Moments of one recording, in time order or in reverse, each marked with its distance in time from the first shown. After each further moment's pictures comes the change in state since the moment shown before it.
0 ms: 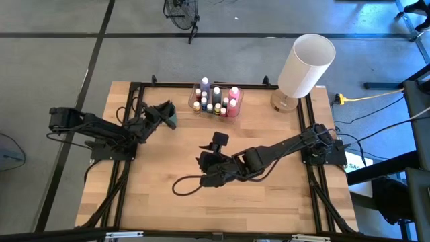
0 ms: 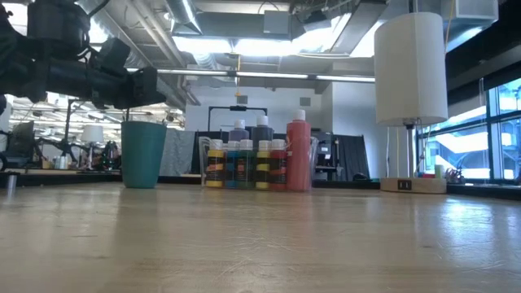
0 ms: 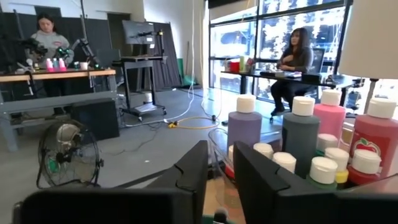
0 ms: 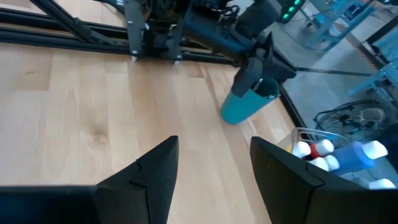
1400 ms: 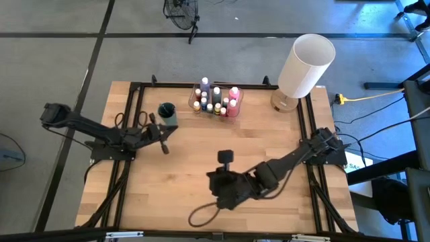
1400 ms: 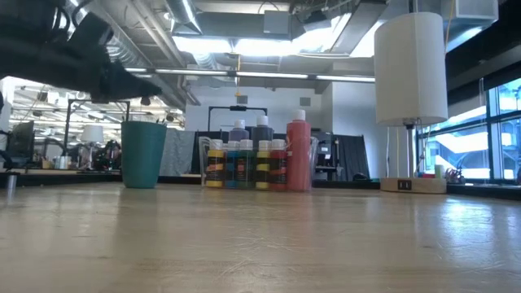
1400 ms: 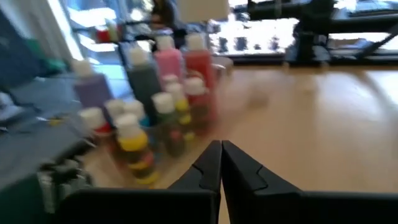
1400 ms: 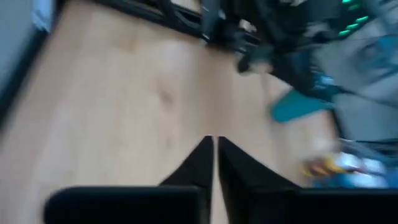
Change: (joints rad) left arm -0.363 -0.480 0.019 -0.744 0.187 -0.032; right arm 0.158 -0.060 0.006 -0.205 -0.023 -0.059
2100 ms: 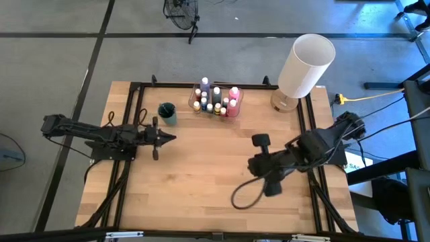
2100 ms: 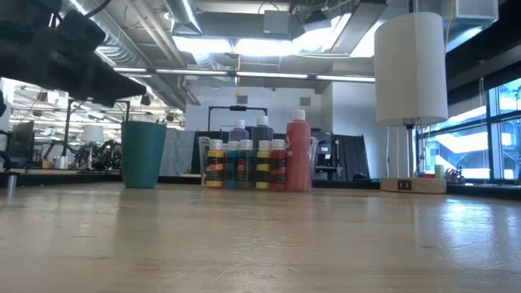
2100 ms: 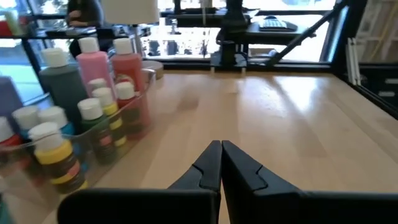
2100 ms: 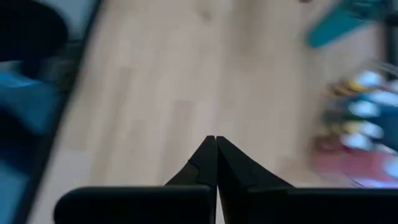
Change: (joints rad) left arm 0.125 -0.329 0.001 -0.322 0.463 -0.035; right arm -0.020 -0.325 -0.017 -0.395 -0.518 0.057
